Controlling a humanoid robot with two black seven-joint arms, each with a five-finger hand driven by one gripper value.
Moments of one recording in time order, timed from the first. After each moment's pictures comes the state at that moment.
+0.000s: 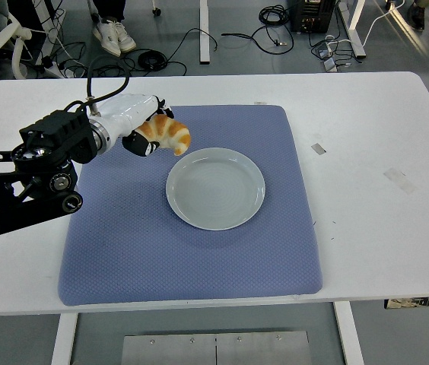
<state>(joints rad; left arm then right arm) -1.22 0.53 -0.01 -1.43 1.35 0.25 0.49 -0.07 0.00 0.07 0.15 -0.11 -0.06 0.21</state>
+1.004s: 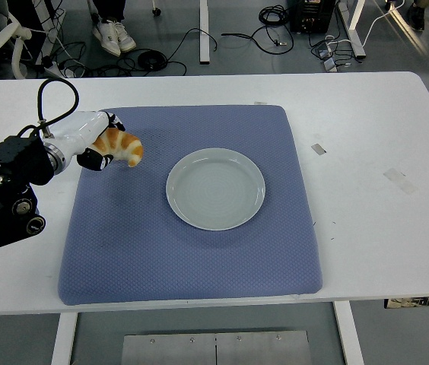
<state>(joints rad) -1.08 0.63 0.01 -1.41 1.42 0.34 0.48 -0.07 0.00 0.07 0.15 -0.11 -0.06 0.21</state>
